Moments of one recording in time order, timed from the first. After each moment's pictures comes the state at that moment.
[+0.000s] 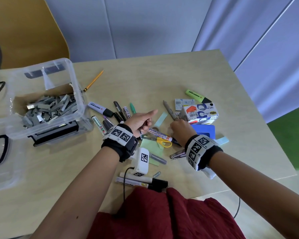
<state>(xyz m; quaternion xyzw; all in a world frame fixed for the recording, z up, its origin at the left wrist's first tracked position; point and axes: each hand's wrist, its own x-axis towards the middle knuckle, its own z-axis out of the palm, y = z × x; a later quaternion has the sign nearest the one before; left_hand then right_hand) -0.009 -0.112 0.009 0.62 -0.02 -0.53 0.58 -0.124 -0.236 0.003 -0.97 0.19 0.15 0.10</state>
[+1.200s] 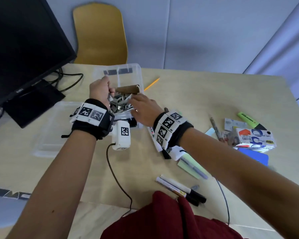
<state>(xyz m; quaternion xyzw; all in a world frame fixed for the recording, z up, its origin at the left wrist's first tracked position) 0.105 0.061 0.107 0.67 0.17 -0.03 0.72 0.034 -0.062 0.072 -0.97 -0.10 0.06 0.20</state>
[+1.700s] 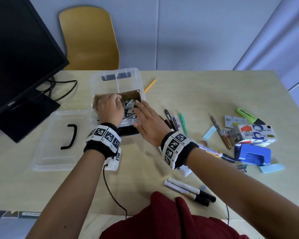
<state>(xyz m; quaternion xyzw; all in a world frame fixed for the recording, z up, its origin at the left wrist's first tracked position) 0.100 0.069 0.053 0.93 -0.09 0.10 0.33 0.011 -0.057 0.032 -0.97 -0.11 -0.03 0.22</state>
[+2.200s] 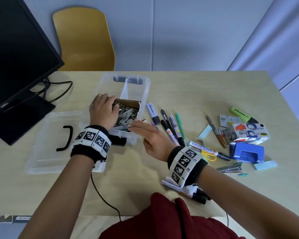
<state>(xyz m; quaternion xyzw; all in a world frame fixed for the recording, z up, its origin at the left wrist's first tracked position) 0.102 0.088 0.057 0.97 -0.17 0.02 0.17 -0.030 -0.055 0.025 -0.89 -0.20 -0.15 0.39</state>
